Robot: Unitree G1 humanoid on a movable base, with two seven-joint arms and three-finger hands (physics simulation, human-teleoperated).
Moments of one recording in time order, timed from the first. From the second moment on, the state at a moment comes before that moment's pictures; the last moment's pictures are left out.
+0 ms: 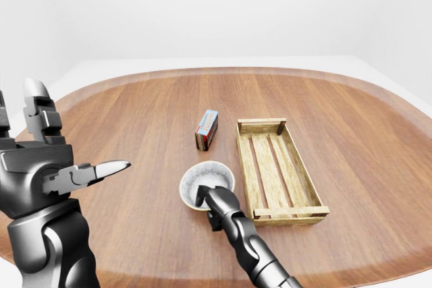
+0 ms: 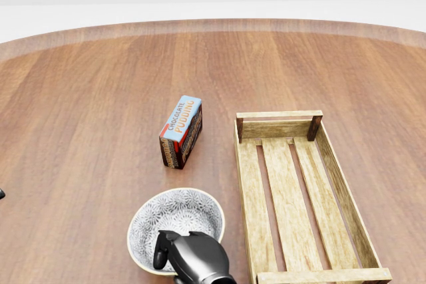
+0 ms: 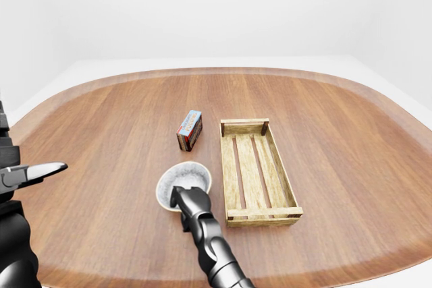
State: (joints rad) left arm -0.01 0.13 0.43 -0.75 -0.46 0.09 0.05; right arm -0.13 0.19 0.39 0.53 -1.09 0.09 0.01
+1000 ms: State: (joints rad) left arm -0.01 0.12 0.43 -0.74 -0.45 0.09 0.05; right arm -0.19 0.14 0.29 -0.26 -1.15 0.09 0.54
